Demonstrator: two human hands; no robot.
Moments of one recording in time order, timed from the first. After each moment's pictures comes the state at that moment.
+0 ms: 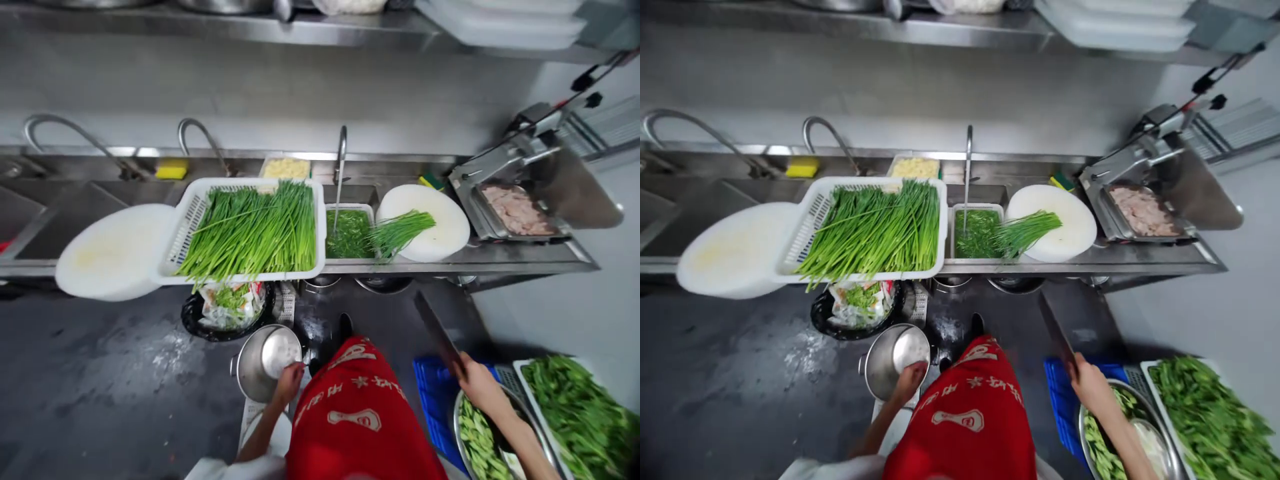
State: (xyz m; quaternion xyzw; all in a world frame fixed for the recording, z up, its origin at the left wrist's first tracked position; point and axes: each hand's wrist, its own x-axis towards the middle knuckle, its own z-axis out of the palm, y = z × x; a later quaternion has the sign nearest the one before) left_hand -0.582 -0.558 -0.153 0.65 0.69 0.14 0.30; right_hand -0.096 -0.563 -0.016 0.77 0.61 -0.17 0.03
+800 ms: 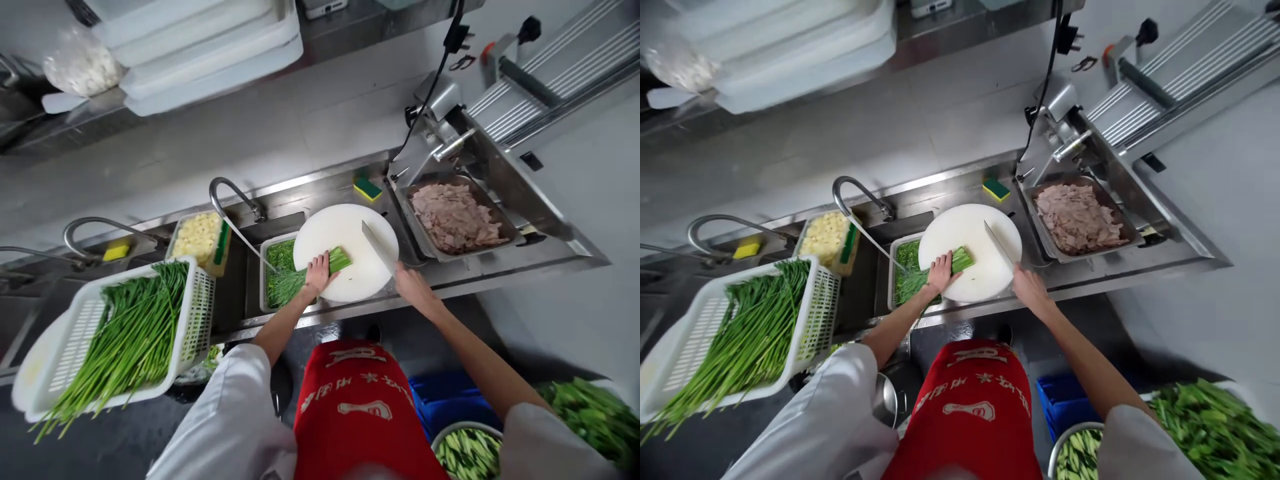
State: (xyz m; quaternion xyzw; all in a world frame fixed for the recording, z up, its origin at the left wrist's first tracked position) left_hand -0.100 -0.089 -0.008 0.82 0.57 -0.01 -0.02; right_hand 0.187 -0.194 0.044 0.72 0.68 -0.12 0.01
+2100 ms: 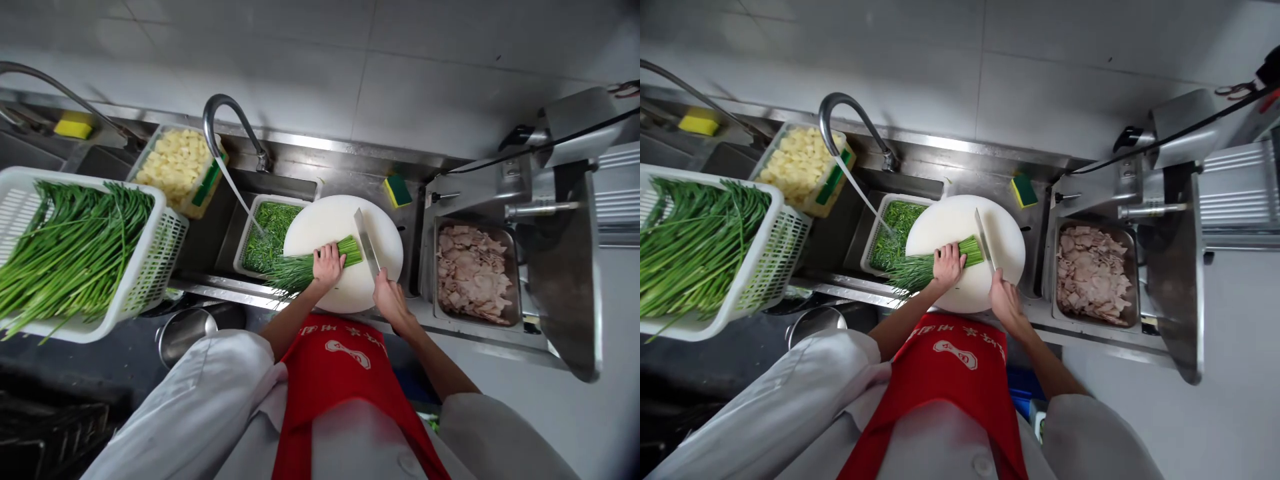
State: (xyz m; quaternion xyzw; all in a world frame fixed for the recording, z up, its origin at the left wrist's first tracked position) left_hand -0.018 -0.060 -0.012 0.68 0.72 0.12 0.09; right_hand 0.165 -0.099 0.072 0.65 0.74 -0.15 0.13
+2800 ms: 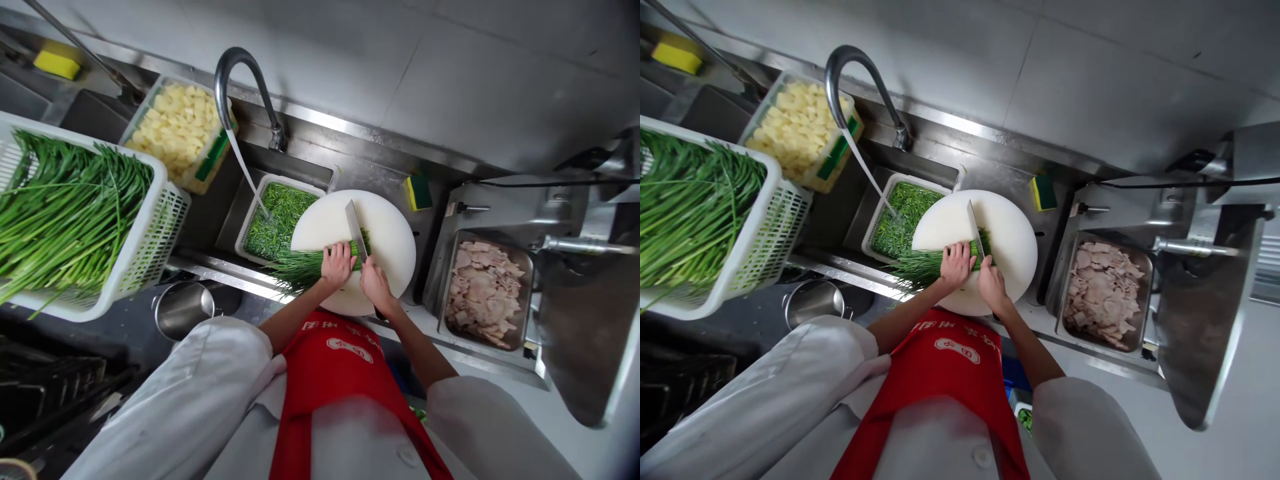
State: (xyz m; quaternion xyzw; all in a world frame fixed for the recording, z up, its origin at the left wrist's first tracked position) left_hand -0.016 -0.054 -0.006 0.69 0.71 0.08 0.04; right_hand 0.103 -0.049 0.056 0.61 0.76 -0.17 0.12
